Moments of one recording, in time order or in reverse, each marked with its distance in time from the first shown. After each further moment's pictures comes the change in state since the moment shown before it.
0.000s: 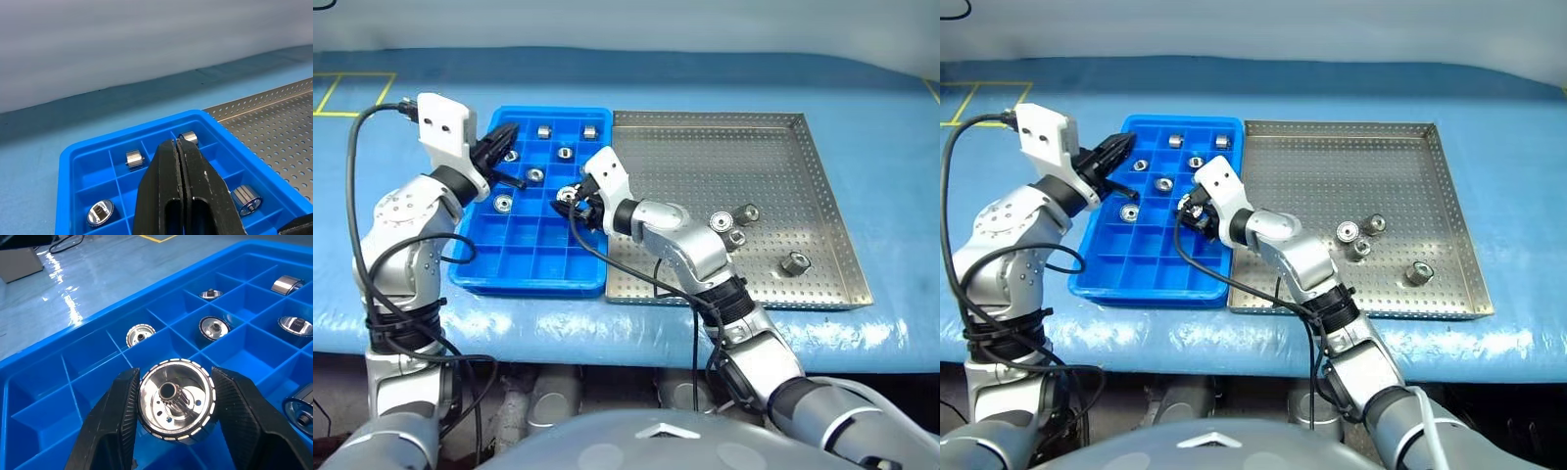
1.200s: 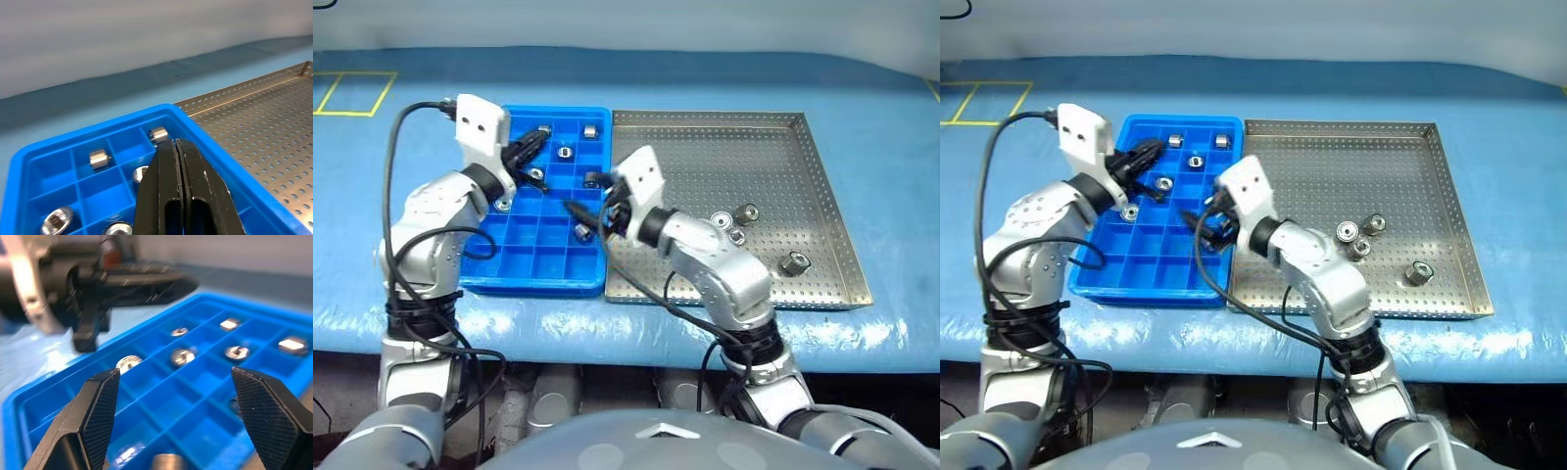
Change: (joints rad) left arm -0.069 -0.068 -0.172 0.061 -0.015 -0.023 -0.037; right arm 0.274 -0.096 -0.152 -0.612 -0.008 0.175 -0.155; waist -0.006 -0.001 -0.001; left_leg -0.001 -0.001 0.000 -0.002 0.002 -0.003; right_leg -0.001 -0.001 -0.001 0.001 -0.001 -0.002
